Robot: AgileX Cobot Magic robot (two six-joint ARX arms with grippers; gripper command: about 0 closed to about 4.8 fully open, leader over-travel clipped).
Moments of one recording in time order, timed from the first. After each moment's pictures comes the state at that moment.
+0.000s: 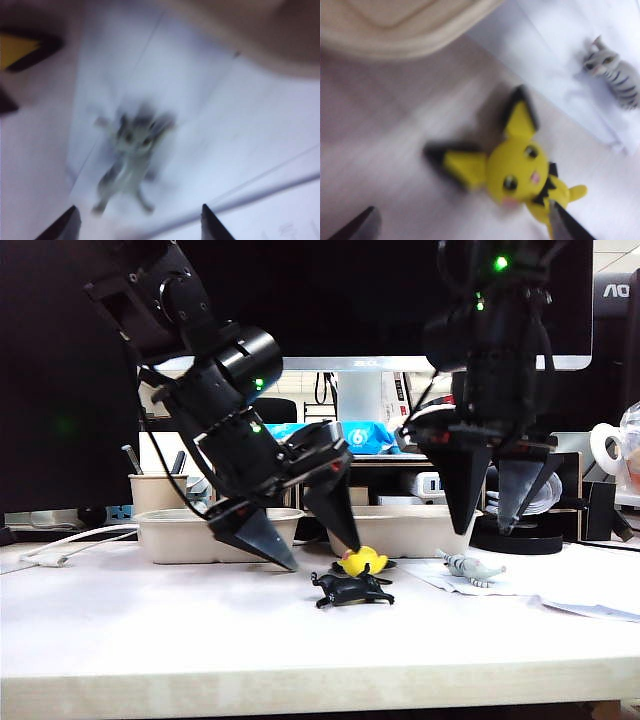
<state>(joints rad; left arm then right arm) -0.56 2.00 1.35 -0.31 0.36 -0.03 0.36 1.96 1.61 -1.09 -0.08 -0.15</state>
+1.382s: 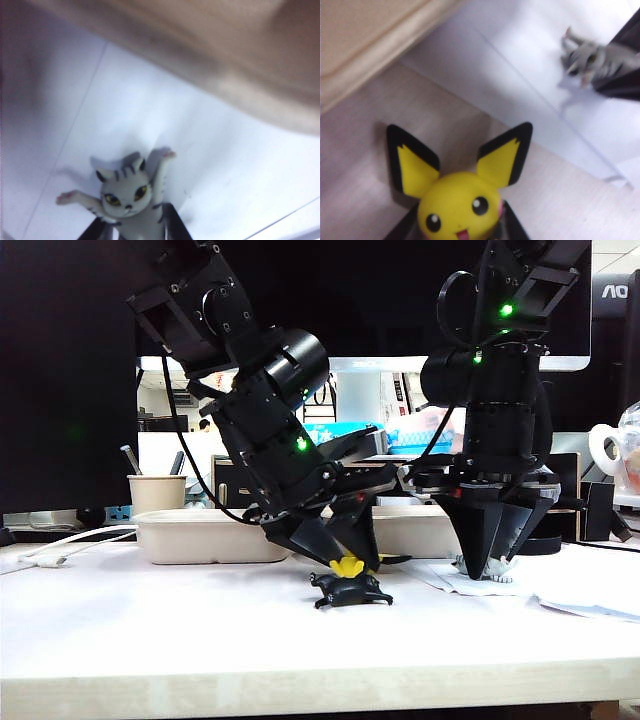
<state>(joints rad) -0.64 2.06 1.38 -0.26 0.20 0.00 0.36 2.00 1.48 -0.88 -0.02 -0.13</state>
